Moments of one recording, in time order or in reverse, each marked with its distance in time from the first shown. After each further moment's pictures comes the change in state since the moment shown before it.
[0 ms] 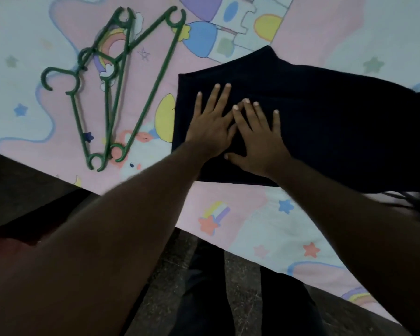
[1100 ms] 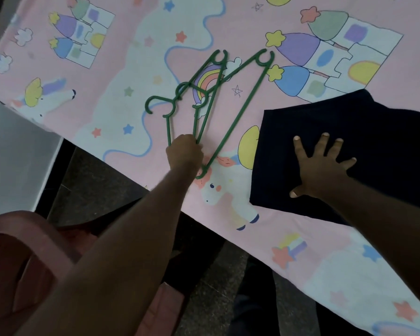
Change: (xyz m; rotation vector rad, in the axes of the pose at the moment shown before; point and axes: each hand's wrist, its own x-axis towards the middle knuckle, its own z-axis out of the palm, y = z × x) left_hand -0.104 -0.184 -0.047 -0.289 0.010 -0.909; right_hand 0.049 -0.084 -0.032 -0.221 -0.438 0.328
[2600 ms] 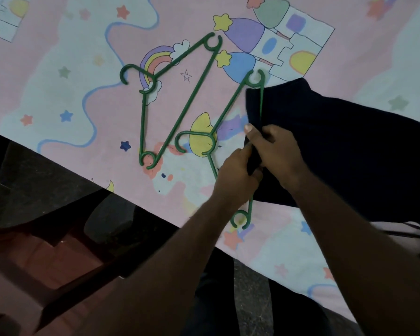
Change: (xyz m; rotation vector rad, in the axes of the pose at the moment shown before) left_hand -0.151 0.143 0.043 -0.699 -0.290 0.477; right_hand -0.030 0.025 -0.006 1.261 0.342 -0.045
